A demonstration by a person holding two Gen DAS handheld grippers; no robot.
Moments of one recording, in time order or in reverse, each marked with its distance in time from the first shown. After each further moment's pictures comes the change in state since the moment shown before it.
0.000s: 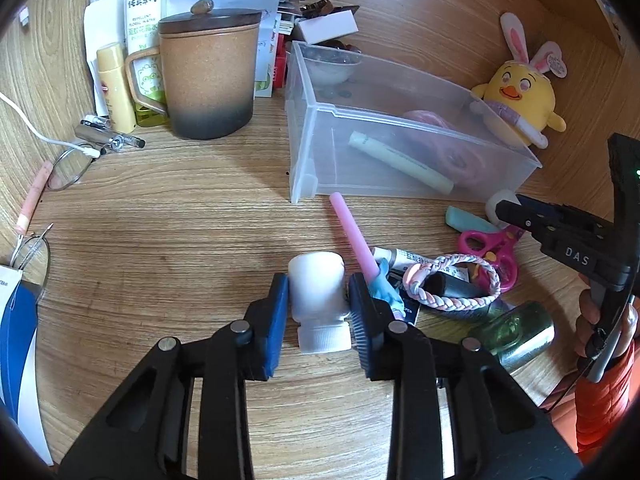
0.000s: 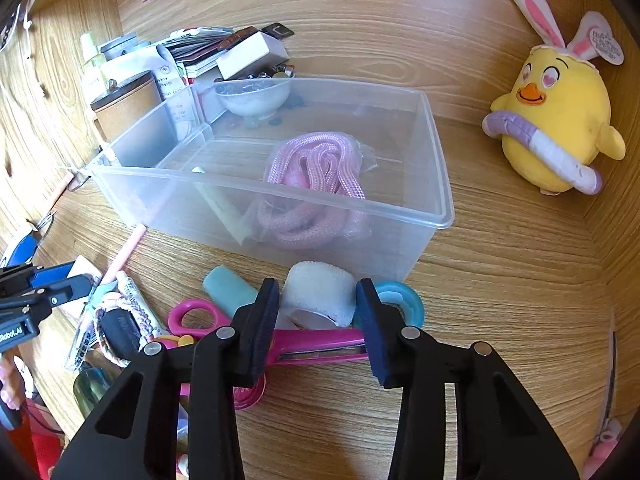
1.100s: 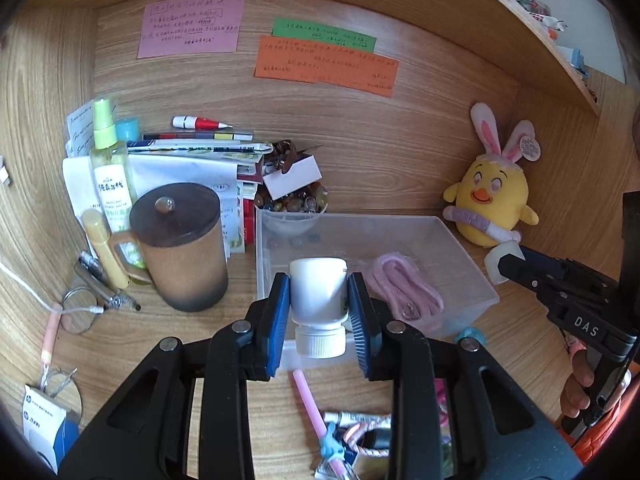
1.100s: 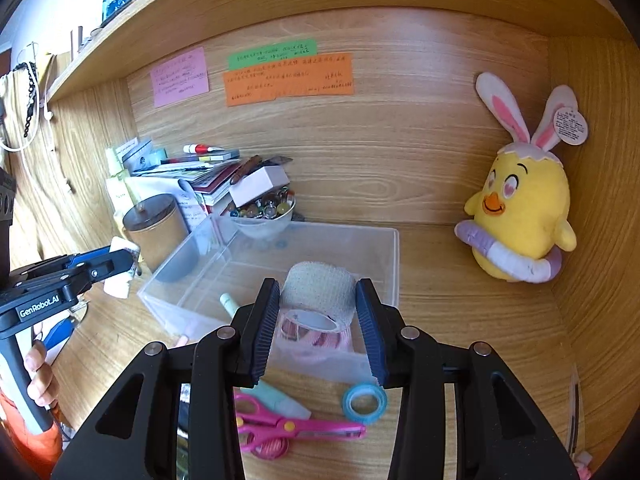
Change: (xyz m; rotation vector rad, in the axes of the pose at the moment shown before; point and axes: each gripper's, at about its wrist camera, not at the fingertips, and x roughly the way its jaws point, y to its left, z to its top) left arm -0.043 -0.036 0.103 0.060 -0.280 -0.024; right arm -0.072 -0.006 0.059 0.051 -0.263 0.016
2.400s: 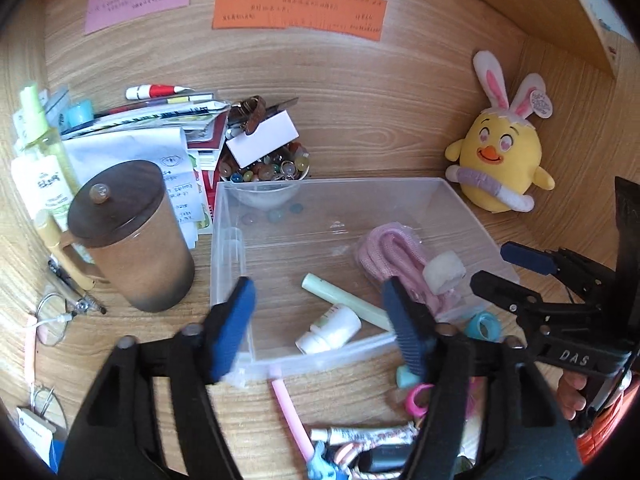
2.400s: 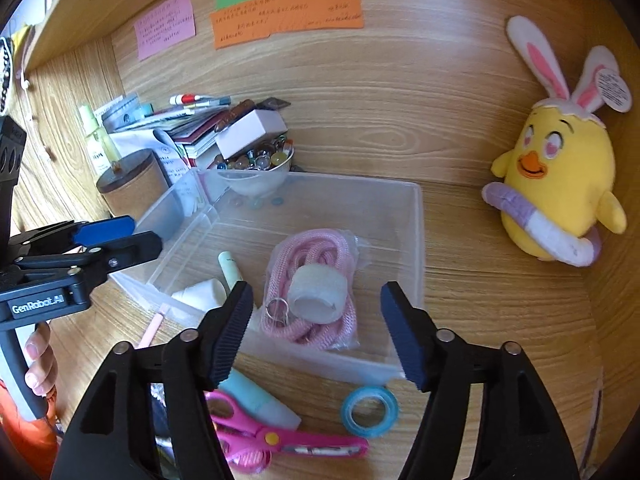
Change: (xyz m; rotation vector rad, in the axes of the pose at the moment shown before) left arm 0.047 -0.019 -0.002 0.055 0.141 -0.015; right arm 0.046 -0.013 -0.014 -0.007 0.142 0.026
